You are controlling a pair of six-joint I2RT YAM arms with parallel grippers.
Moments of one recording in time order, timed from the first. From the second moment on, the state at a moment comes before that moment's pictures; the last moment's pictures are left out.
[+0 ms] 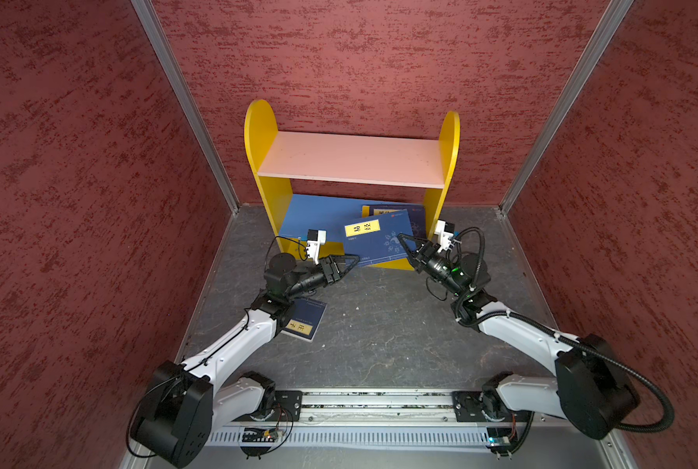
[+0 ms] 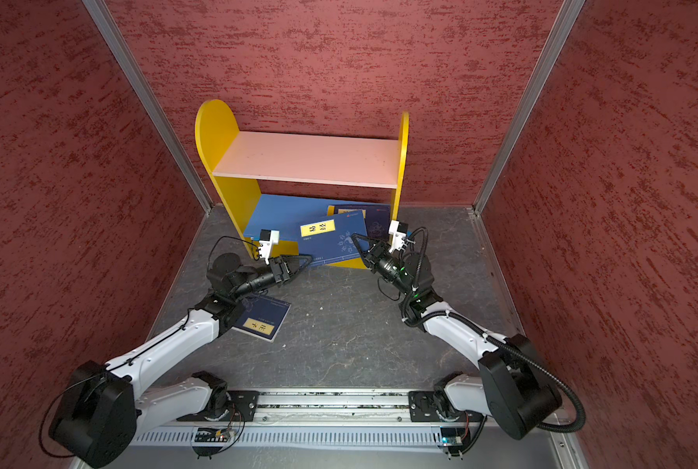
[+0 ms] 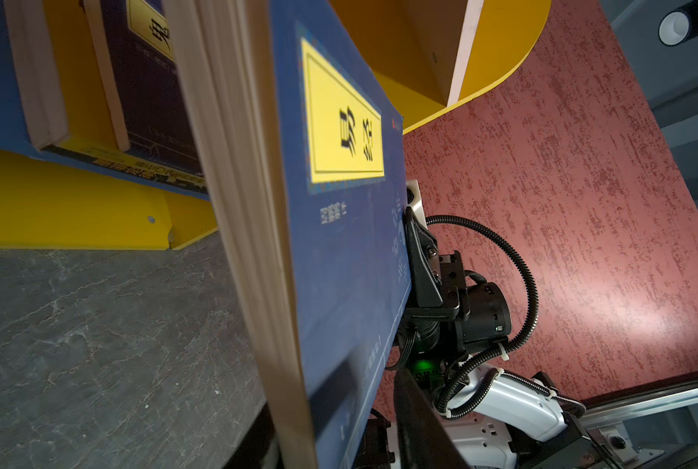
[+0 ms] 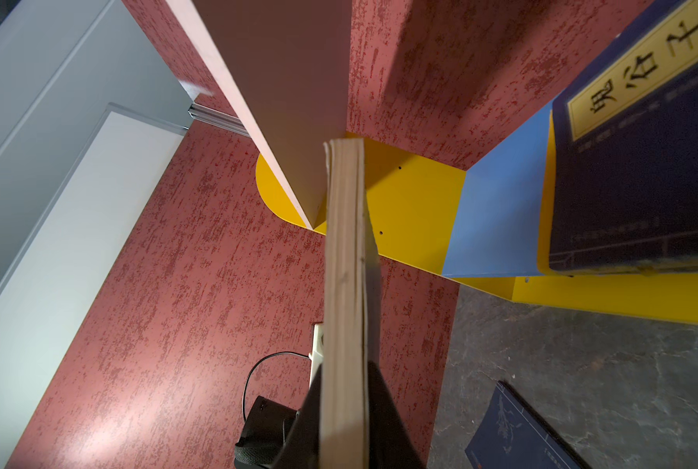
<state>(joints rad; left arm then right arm) -0.40 1.14 0.61 0.54 0.70 -1.12 0.48 1.29 0.64 0.88 -0.35 1.39</state>
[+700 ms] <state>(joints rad) -0.27 1.23 0.74 0.50 0.78 -1.19 0.48 1.08 0.63 0.54 -0.17 1.19</state>
